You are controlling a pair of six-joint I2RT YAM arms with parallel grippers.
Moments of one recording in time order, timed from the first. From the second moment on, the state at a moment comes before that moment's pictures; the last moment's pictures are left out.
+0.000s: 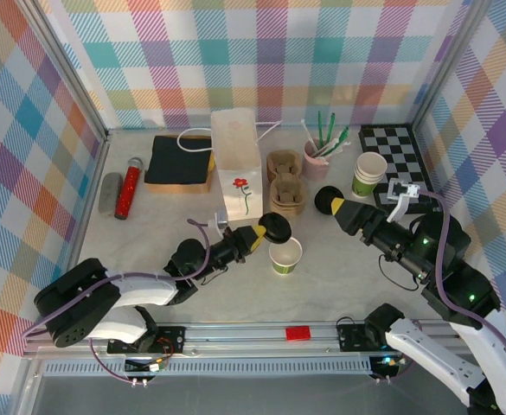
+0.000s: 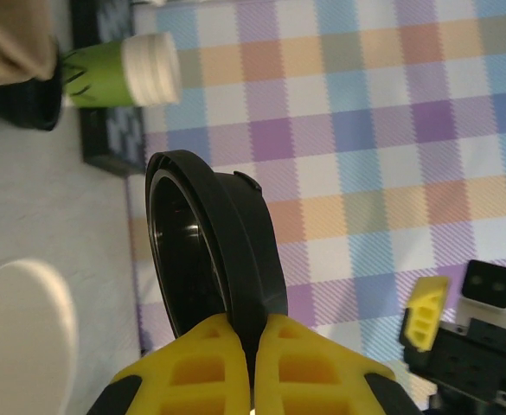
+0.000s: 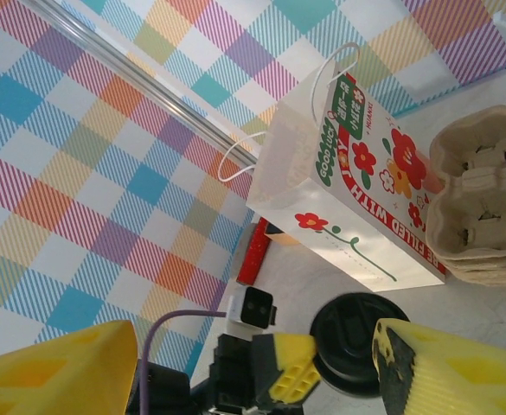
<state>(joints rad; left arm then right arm) -0.88 1.34 0.31 1.14 0.17 -1.50 0.63 0.58 1.07 -0.64 -0.08 0.81</state>
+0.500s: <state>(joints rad) -0.89 1.39 0.30 1.20 0.26 -1.52 0.63 0.59 1.07 -0.64 -0.08 0.81</state>
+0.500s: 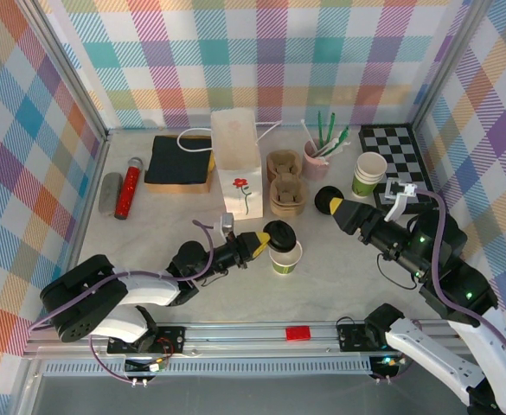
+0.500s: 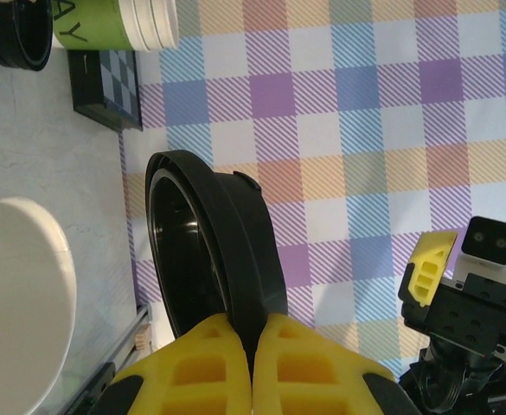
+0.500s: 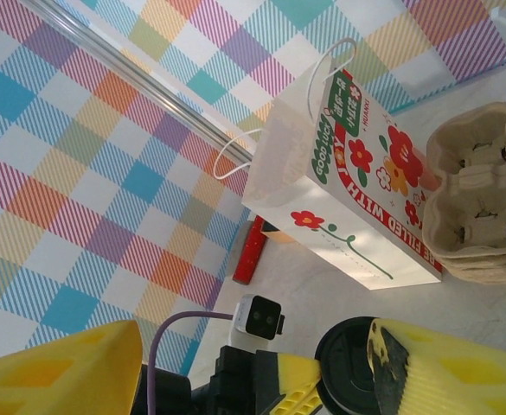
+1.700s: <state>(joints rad) -0.92 1.53 0.28 1.23 0.30 -1.49 0.63 0.55 1.05 -0.60 -0.08 0.81</state>
